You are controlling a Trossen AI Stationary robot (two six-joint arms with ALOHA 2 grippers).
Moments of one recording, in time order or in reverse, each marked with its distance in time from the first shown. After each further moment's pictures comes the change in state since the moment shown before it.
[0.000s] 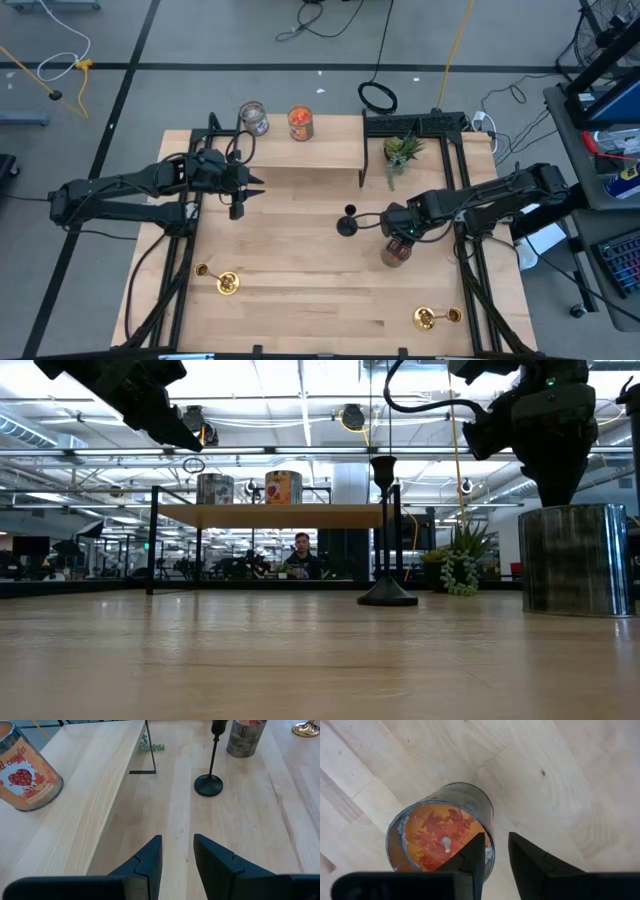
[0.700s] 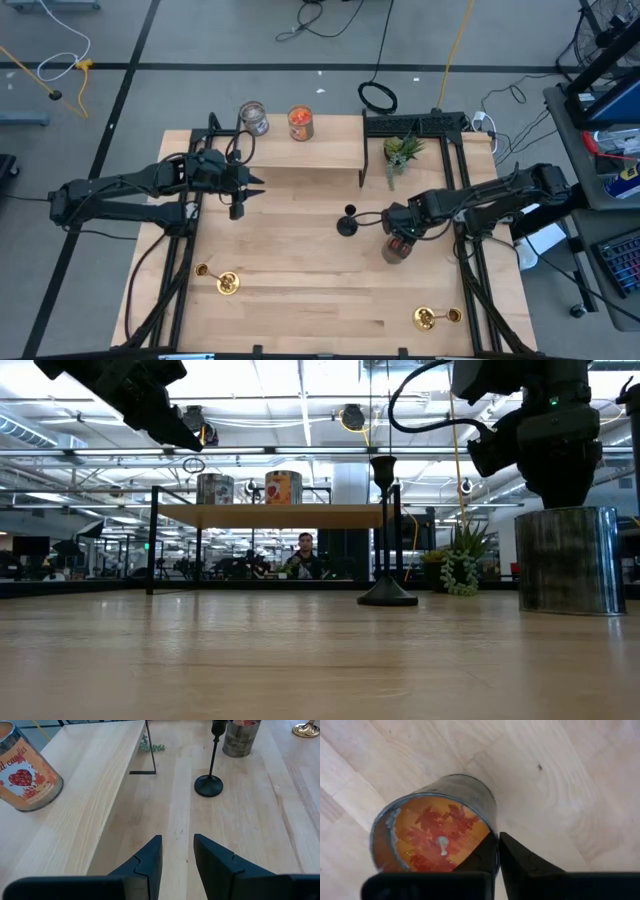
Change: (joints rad) left arm 0.000 0.000 0.000 0.002 0.000 -0.002; right arm -0.039 -0.010 -0.082 0.057 -0.030 -0.036
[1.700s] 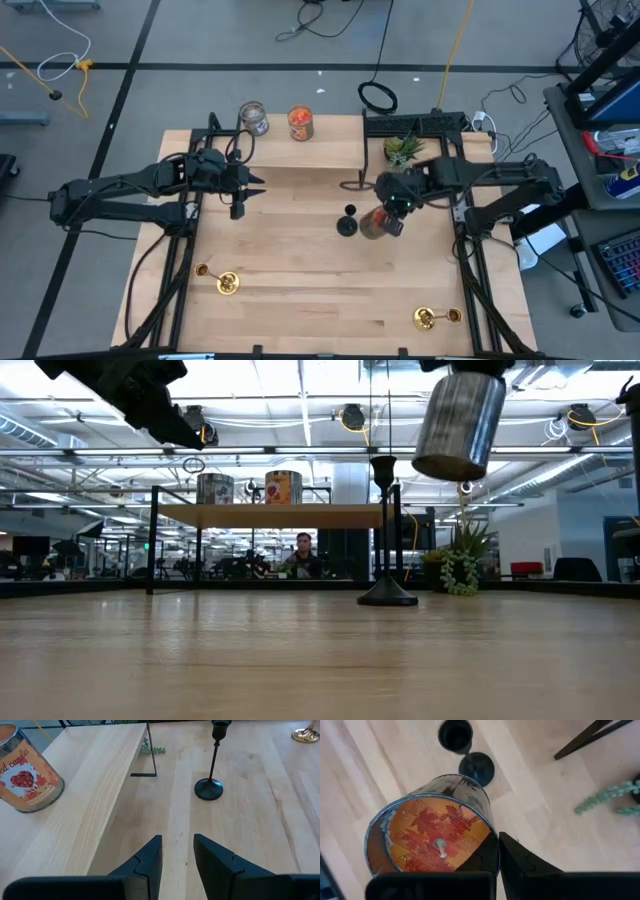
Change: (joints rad) left arm 0.000 0.000 0.000 0.013 0.000 -0.017; right arm -0.090 0.045 0.572 -0.254 0.101 -0.250
